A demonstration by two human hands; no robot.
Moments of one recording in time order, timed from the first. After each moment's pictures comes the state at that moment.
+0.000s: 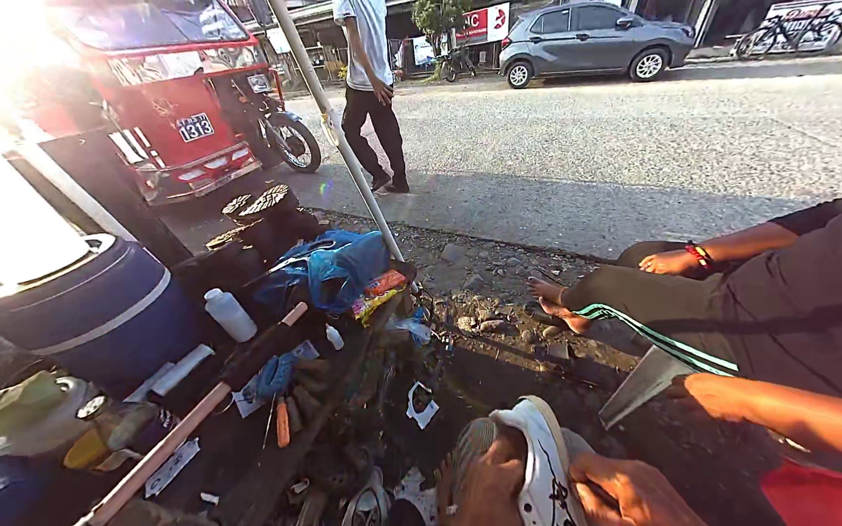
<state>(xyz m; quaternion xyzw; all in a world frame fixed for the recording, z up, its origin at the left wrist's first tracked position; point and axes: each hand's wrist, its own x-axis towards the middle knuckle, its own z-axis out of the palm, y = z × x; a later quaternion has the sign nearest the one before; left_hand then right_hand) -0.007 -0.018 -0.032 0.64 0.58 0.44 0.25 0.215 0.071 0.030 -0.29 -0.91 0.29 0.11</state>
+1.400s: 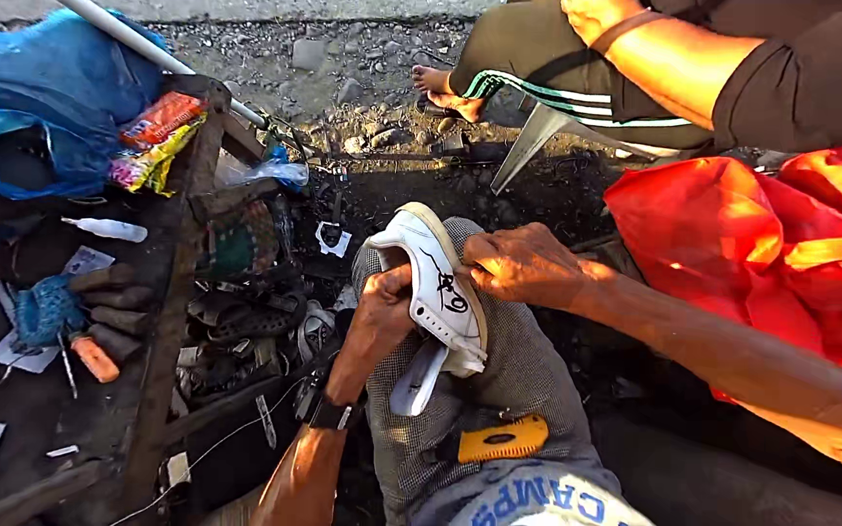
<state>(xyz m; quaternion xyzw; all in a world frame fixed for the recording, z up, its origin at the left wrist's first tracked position) -0.009 -0.015 -0.025 0.55 0.50 0.46 0.49 0.221 0.064 -0.004 -0.29 -0.94 0.12 0.16</state>
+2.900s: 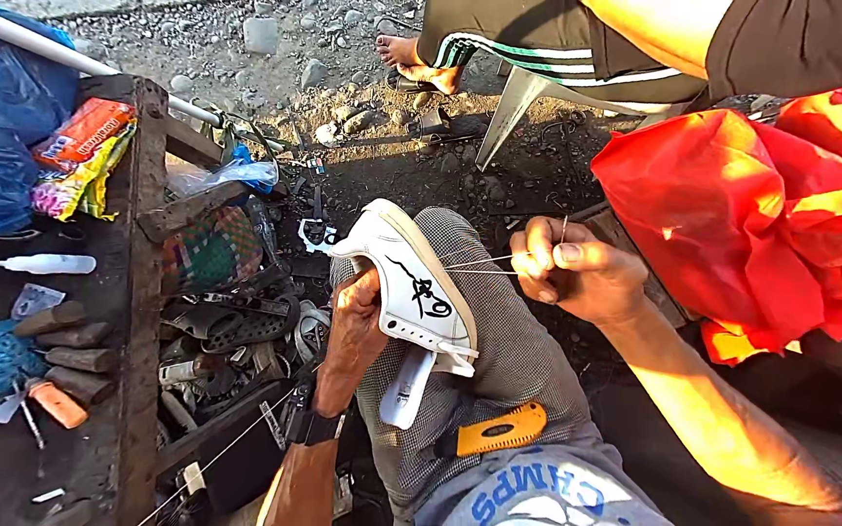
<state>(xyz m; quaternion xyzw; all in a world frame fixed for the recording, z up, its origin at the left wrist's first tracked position) -0.013 -0.017 -0.046 0.62 0.49 0.48 0.38 0.275 0.031 -0.017 -0.17 -0.40 0.79 0.44</state>
